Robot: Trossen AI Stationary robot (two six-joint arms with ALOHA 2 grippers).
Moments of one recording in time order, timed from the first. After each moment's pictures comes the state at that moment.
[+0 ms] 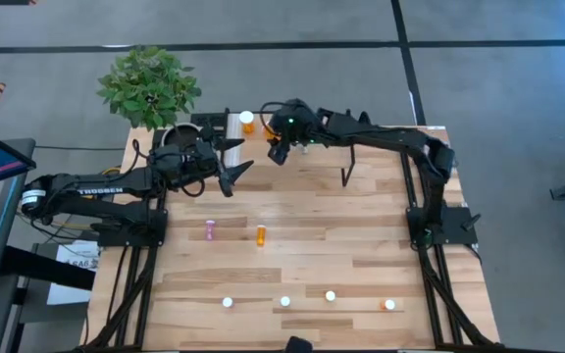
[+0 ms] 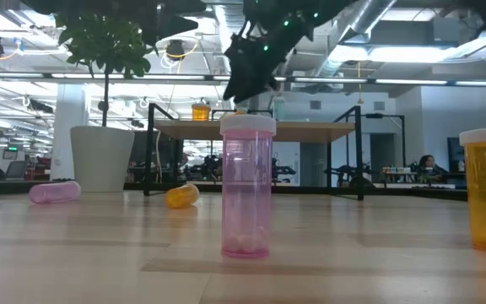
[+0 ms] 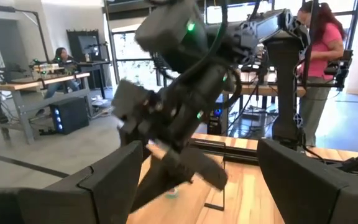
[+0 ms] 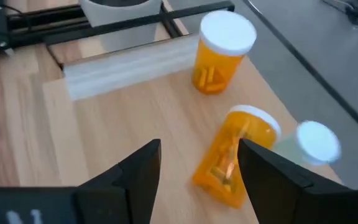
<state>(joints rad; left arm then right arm) 0.22 0.97 0.65 0.39 -0.16 0.05 -0.38 1.91 1.71 -0.44 0.12 -0.02</state>
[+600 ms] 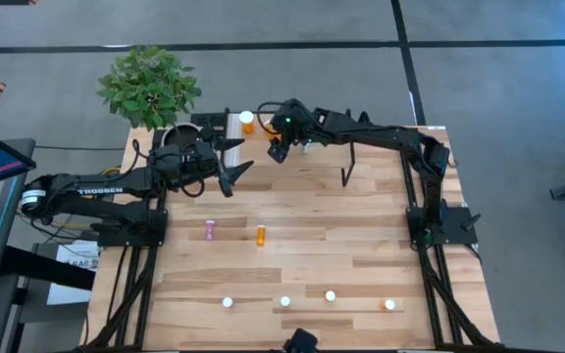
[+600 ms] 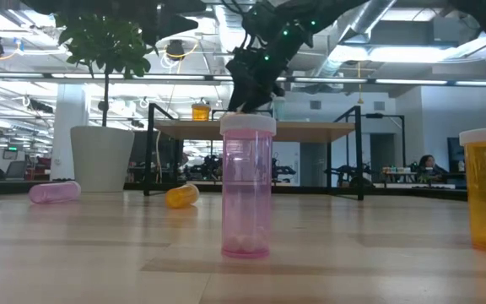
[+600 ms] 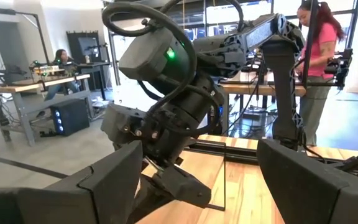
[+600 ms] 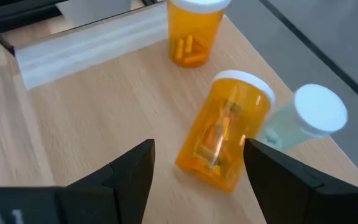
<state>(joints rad) 0.22 0.97 0.65 0.39 -0.16 0.06 -0.41 1.95 1.72 -0.48 0.14 0.05</state>
